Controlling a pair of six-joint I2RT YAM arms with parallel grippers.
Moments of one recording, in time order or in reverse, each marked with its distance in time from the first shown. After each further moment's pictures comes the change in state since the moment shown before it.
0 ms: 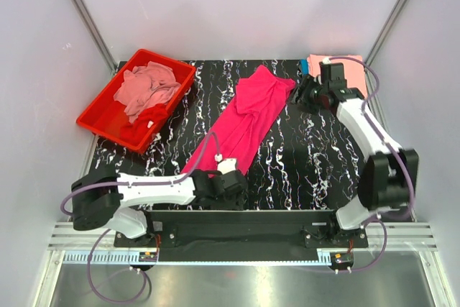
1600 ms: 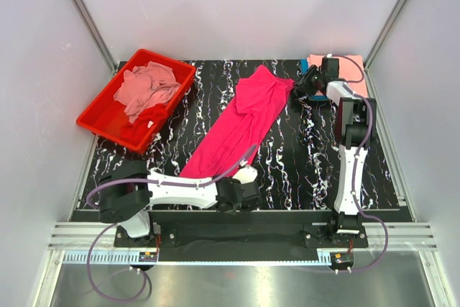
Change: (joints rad) left arm -0.097 0.200 0.135 -0.148 -0.265 0.410; right arm -0.174 0.917 0.587 0.405 -0.111 0.091
